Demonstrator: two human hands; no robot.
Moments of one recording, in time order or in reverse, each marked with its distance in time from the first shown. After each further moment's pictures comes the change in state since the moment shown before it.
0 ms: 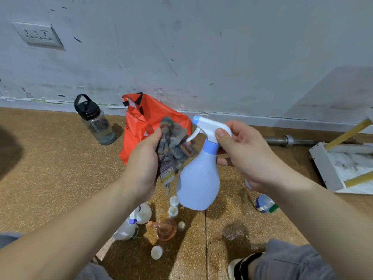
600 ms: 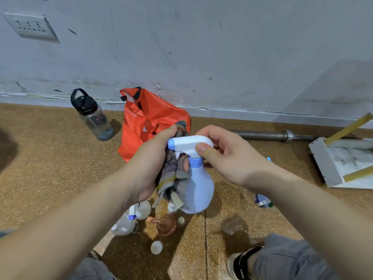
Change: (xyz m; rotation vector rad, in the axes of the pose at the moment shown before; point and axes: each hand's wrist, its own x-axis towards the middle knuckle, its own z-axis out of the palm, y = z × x) left_hand -0.010 0.009 0.005 0.023 -0.155 -0.313; right_hand -0.005 0.009 0.010 -0.328 -0.267 -0.138
